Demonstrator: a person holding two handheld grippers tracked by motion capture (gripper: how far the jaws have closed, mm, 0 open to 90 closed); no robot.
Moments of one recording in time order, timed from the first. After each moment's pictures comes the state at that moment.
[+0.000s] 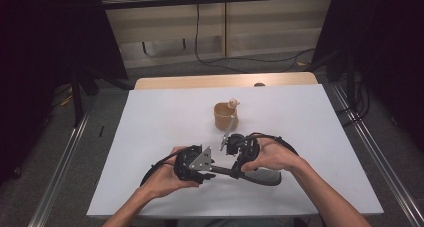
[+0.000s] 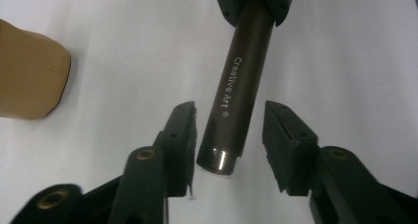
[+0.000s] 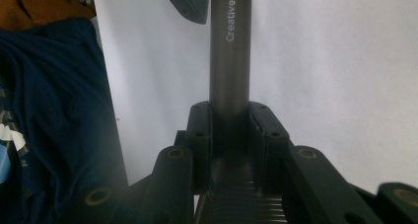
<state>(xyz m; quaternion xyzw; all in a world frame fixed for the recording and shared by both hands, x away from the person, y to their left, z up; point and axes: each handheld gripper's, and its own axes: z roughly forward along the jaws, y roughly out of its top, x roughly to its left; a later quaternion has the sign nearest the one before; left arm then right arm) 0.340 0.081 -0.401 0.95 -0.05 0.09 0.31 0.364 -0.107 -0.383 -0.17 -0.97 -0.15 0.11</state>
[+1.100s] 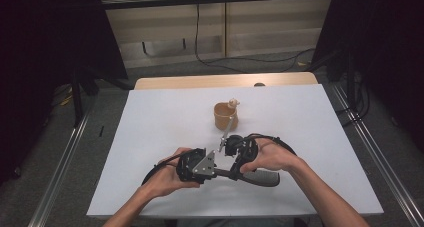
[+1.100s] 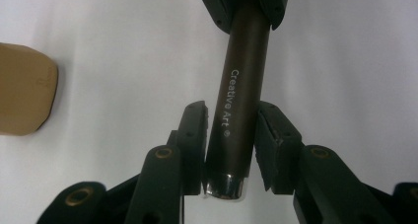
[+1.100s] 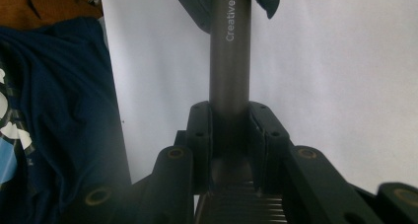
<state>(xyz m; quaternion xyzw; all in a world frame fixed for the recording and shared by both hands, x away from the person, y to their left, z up) 0.338 0.074 -0.405 0.95 -0.09 0.10 0.28 0.364 -0.103 -0.387 -0.16 -0.97 -0.16 0.12</state>
